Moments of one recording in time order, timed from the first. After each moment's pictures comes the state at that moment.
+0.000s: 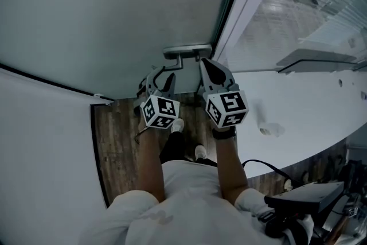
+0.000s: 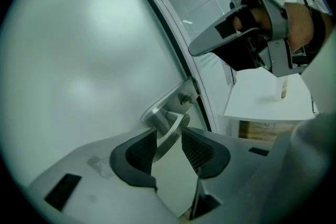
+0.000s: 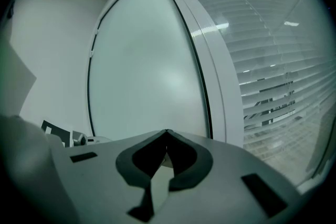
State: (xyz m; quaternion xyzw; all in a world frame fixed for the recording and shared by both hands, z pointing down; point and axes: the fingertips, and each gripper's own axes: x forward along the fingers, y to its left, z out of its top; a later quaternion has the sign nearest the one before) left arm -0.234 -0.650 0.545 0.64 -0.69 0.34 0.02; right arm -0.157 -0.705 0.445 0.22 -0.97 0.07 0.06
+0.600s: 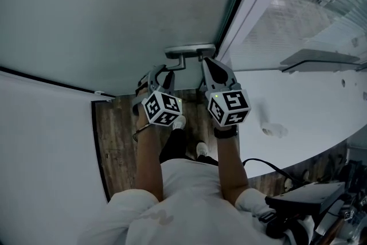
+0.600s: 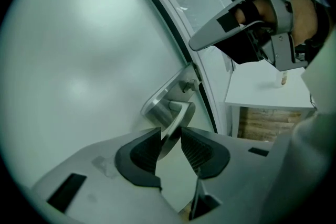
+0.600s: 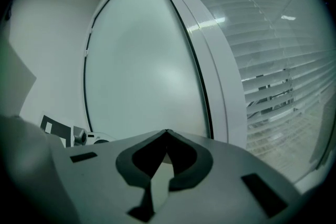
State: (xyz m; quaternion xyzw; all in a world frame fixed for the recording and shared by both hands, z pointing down) left arm -0.253 -0.656 0.558 0.62 -0.67 0.40 0.04; right arm -0.168 -0.717 0.465 0.22 -0.97 0.10 0.08
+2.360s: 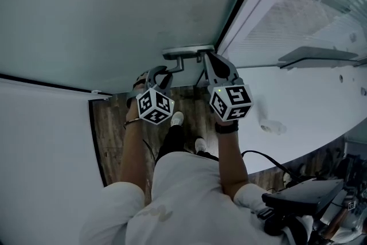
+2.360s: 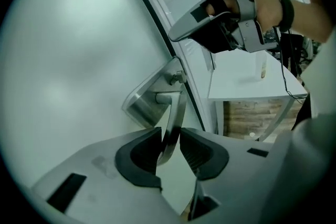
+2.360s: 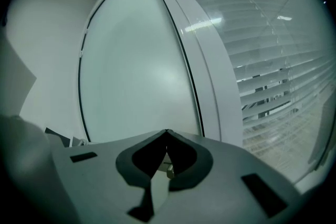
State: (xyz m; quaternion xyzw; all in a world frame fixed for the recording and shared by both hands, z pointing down) left arm -0.247 -0.657 0.589 0.70 -0.58 0.41 0.03; right arm -0.168 -0.736 0.465 0.24 -0.96 0.10 0.07
